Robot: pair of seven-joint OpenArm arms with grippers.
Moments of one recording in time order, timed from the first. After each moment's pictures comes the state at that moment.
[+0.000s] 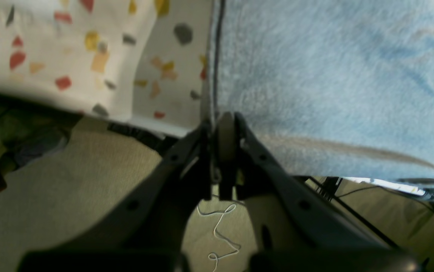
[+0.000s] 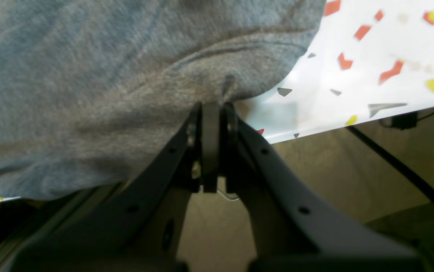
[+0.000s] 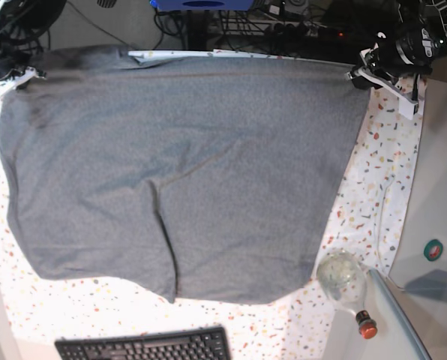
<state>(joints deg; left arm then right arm) 31.4 -10.5 -30.8 105.2 -38.9 -8.2 63.2 -21.1 0.7 42.9 98.5 14.8 25.1 -62.4</state>
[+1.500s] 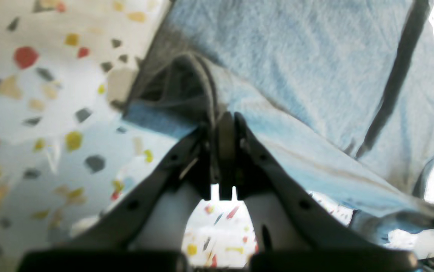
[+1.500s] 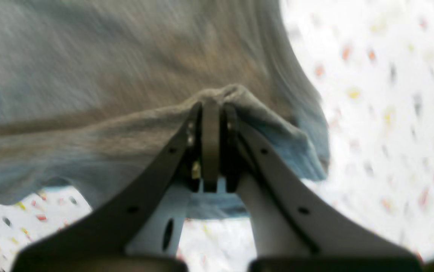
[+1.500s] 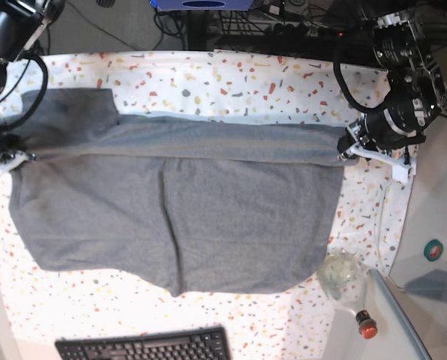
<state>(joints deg) 10.3 -7.8 -27.6 95.7 -38.5 0.9 63.5 0.6 8.5 35.9 84.8 14.6 24.9 -63.6</state>
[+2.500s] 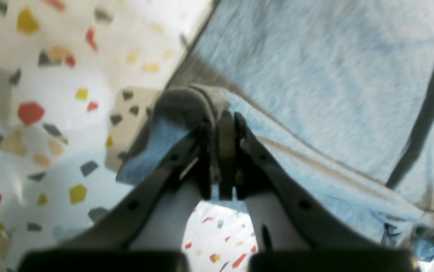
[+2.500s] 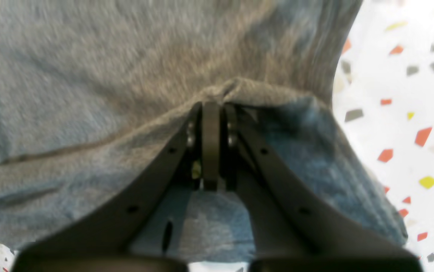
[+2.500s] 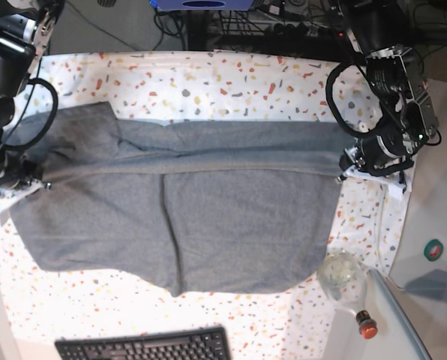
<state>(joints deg) 1.9 -6.4 -27.6 86.0 -29.3 0.9 59.7 9.5 11.9 28.9 66.0 14.2 19.8 -52.9</state>
